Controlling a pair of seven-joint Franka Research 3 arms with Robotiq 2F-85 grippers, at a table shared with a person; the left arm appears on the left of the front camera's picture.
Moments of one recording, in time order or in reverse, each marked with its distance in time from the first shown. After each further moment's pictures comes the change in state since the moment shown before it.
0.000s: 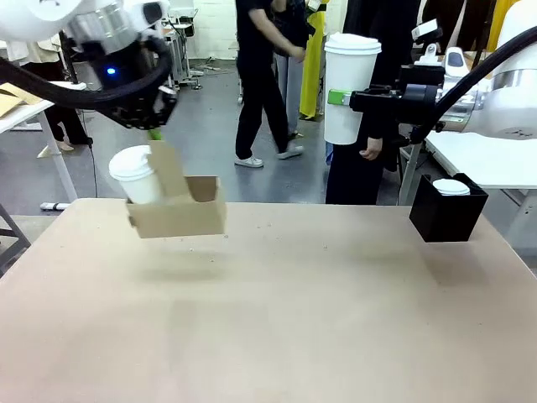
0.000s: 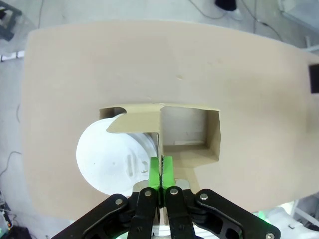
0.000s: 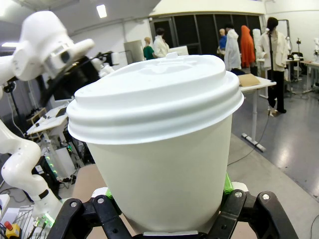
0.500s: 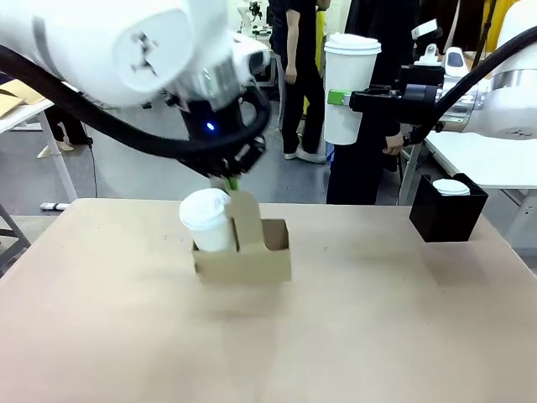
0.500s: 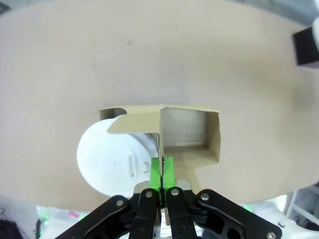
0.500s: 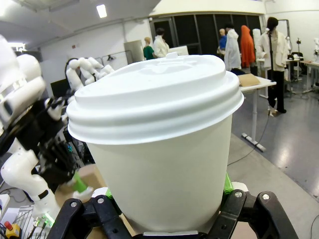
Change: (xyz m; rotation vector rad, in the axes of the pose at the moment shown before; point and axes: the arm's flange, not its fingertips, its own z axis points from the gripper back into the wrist) left arm -0.091 -0.119 -0.032 -0.009 0.019 0.007; right arm 0.000 0.000 0.000 0.000 0.000 0.000
